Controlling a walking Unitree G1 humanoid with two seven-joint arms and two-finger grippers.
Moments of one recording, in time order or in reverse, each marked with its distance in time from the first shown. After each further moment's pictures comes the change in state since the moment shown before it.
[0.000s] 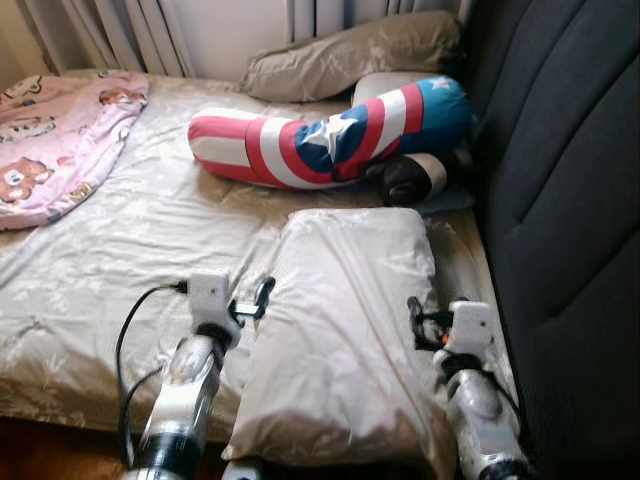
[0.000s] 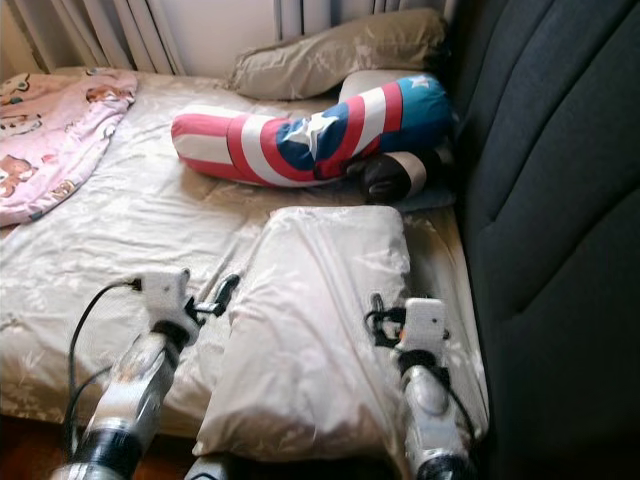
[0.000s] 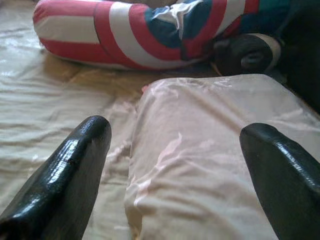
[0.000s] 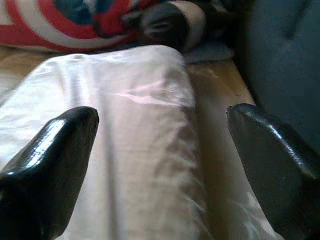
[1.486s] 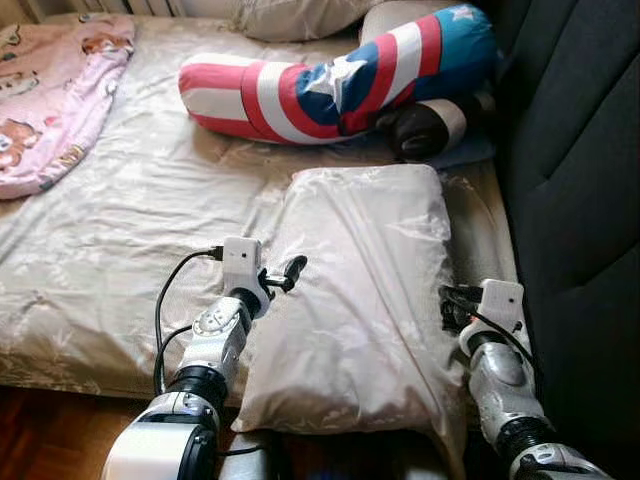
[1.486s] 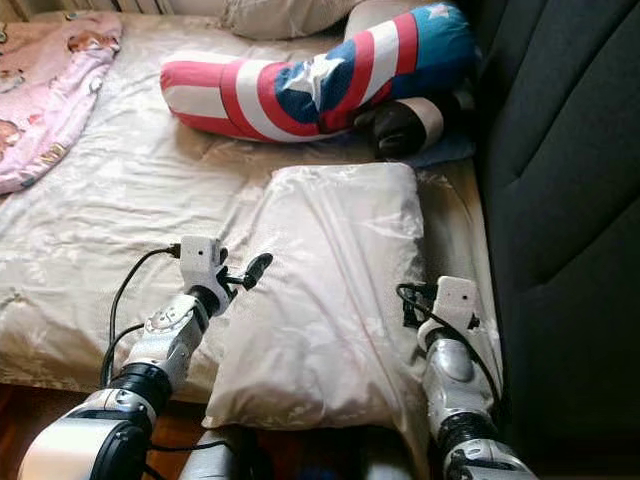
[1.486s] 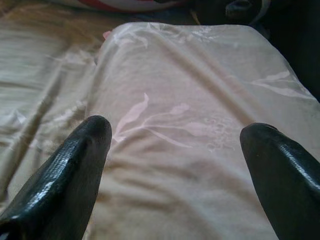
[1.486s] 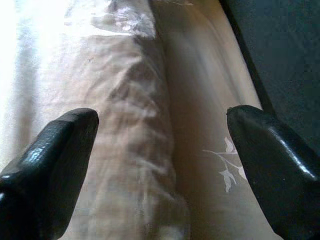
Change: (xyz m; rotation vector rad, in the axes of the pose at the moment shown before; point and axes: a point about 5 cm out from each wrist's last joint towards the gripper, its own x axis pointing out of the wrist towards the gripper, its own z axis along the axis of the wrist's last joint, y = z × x) left arm 0.043 -0.024 0.011 -0.121 0.072 -0.116; right arm 0.025 -0.031 0.015 0.019 0.097 -0.097
